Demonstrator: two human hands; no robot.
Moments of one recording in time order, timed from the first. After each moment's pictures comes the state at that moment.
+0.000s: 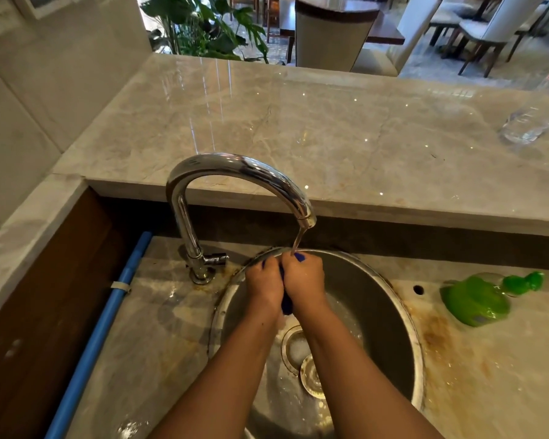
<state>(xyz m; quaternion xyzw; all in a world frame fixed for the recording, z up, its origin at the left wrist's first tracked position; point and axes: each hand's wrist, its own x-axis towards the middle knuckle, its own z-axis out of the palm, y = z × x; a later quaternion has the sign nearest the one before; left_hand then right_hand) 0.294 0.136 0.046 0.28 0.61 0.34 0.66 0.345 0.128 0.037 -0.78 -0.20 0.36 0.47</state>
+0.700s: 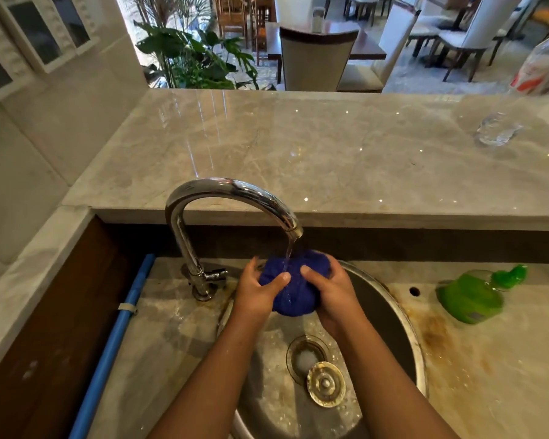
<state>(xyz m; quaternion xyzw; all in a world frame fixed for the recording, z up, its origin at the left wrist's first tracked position) 0.265 0.137 0.056 0.43 0.51 0.33 0.67 0.389 0.088 0.040 -0.56 -0.13 0.50 0.64</state>
